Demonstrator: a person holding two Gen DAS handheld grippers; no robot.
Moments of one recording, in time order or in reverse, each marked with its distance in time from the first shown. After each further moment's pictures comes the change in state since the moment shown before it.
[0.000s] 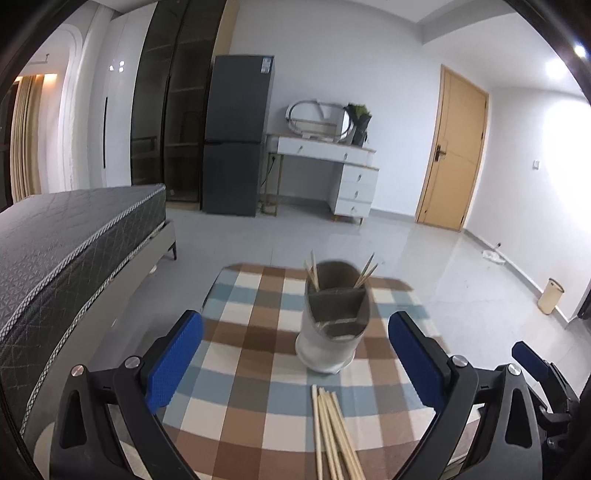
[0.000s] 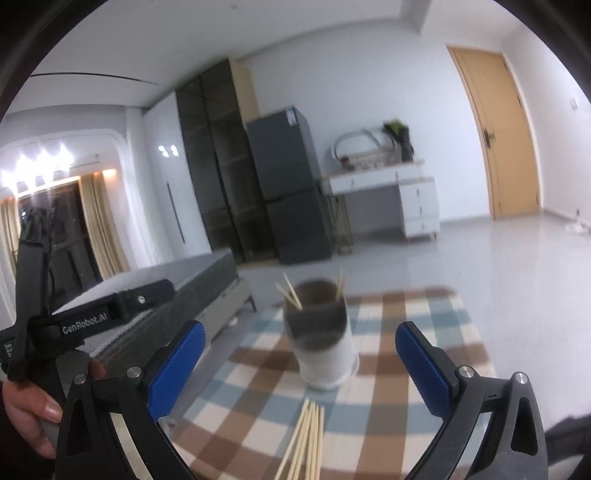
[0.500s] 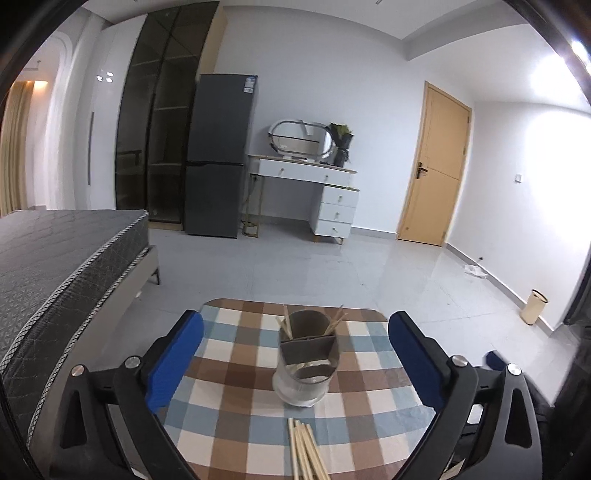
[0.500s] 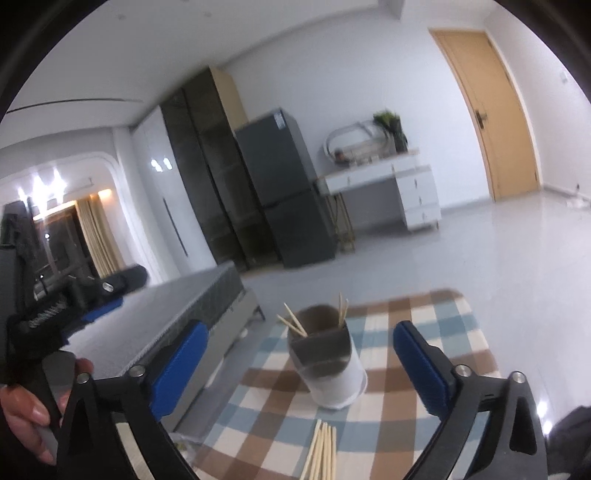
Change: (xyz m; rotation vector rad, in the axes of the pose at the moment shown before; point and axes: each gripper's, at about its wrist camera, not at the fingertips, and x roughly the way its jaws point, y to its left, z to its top) left arm -0.043 -0.017 0.052 0.004 -0.080 -0.065; right arm -0.017 -0.004 0.054 0.049 -0.110 0.039
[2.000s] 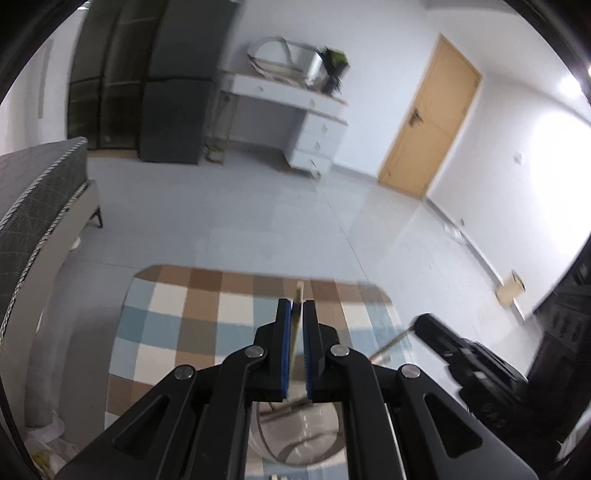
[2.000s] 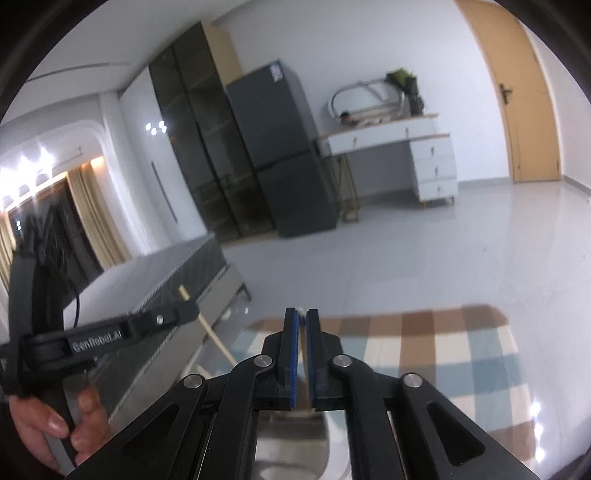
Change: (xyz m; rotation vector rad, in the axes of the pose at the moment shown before) left arm 0.190 0.010 0.033 -0.055 0.352 -0.183; right arm 0.233 -0.057 0.022 0.016 0.304 0.020
